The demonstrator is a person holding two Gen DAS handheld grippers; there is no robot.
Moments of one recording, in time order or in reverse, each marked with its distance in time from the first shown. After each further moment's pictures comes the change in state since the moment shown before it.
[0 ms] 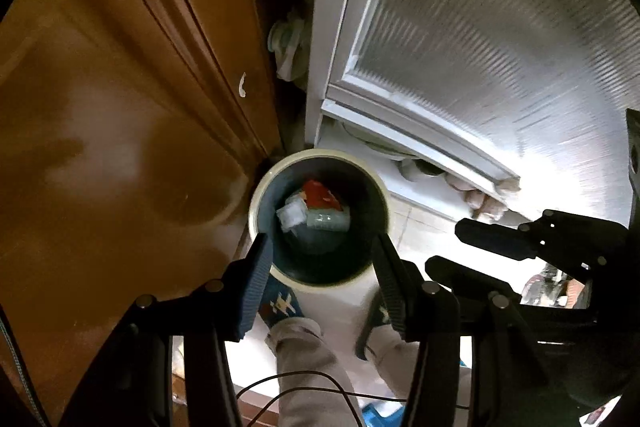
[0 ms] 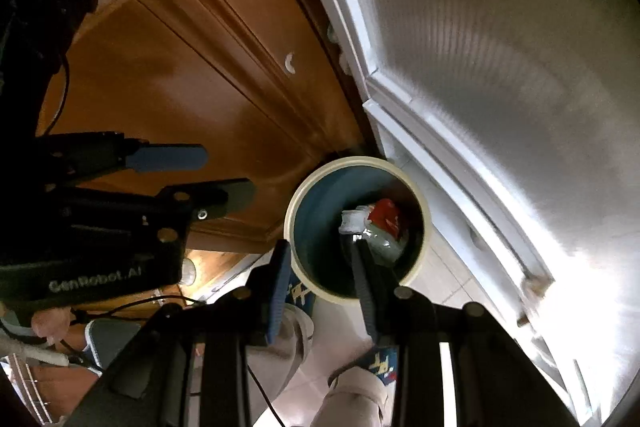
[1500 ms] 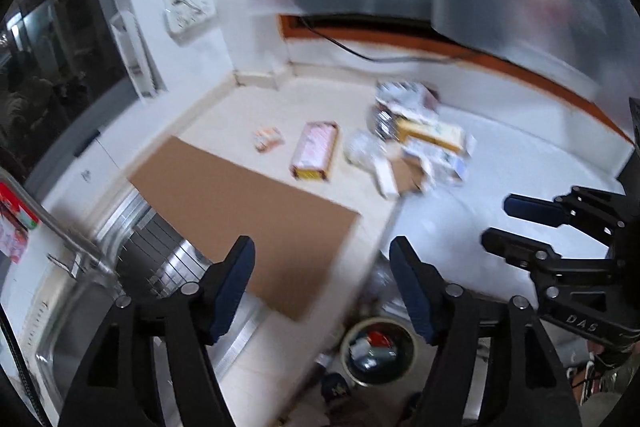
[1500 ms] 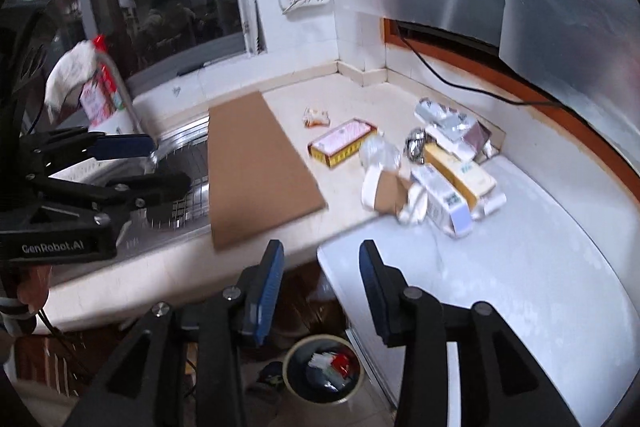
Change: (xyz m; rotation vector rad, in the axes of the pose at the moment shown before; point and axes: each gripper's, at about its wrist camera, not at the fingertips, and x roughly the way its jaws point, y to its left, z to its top) left arm -0.444 0.012 0.051 -0.042 -0.581 0.265; right arm -0.341 0.118 0.143 -0.305 -0.471 -0.073
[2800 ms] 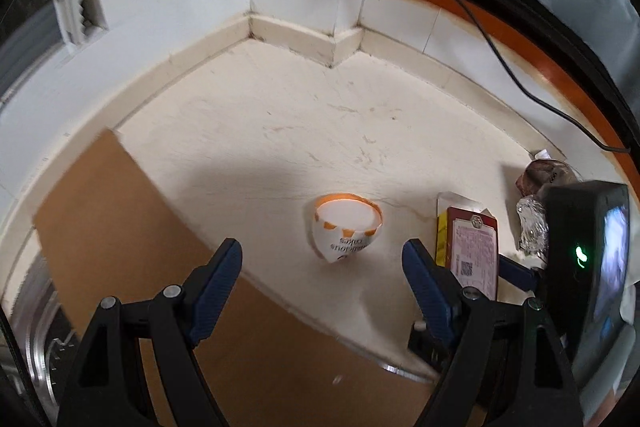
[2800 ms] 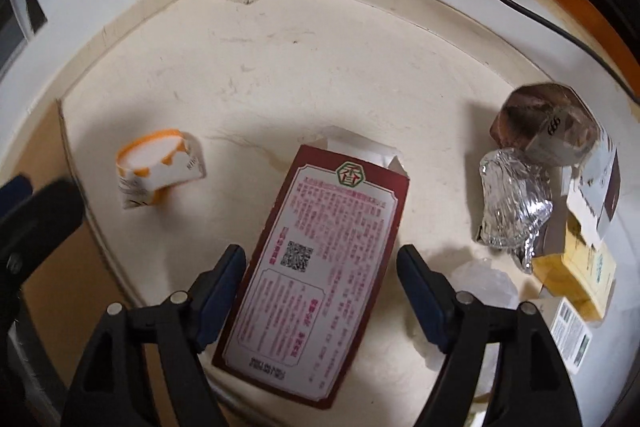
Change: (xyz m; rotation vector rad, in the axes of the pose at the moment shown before) left arm 0.328 0.139 0.120 -0.194 0.172 -0.169; right arm 0.346 -0.028 0.141 0.323 0.395 -0.423
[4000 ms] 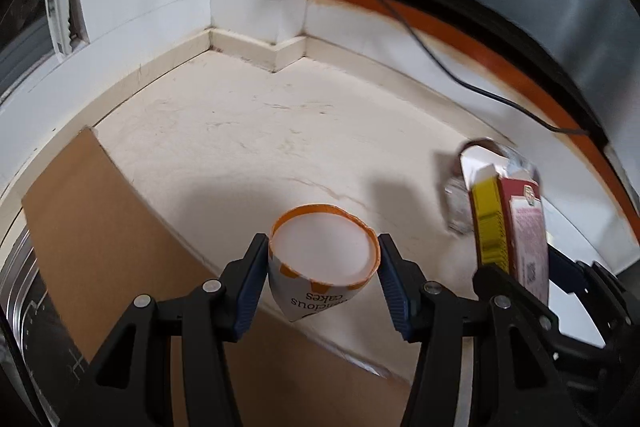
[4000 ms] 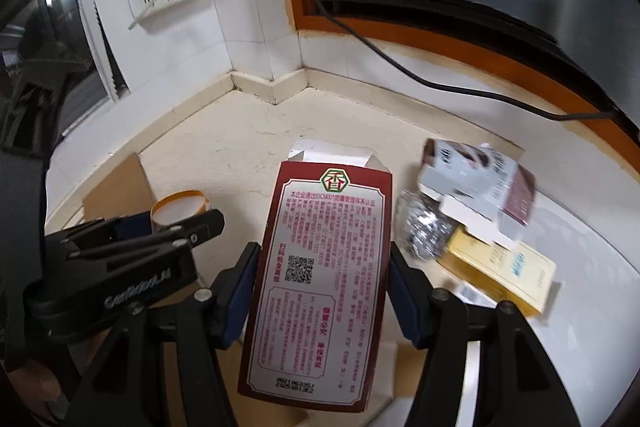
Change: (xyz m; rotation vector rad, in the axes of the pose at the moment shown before) left arm -0.061 -0.054 -0.026 0.024 -0.065 -0.069; right arm -0.123 -0.073 -0.057 0.008 -0.334 0.190
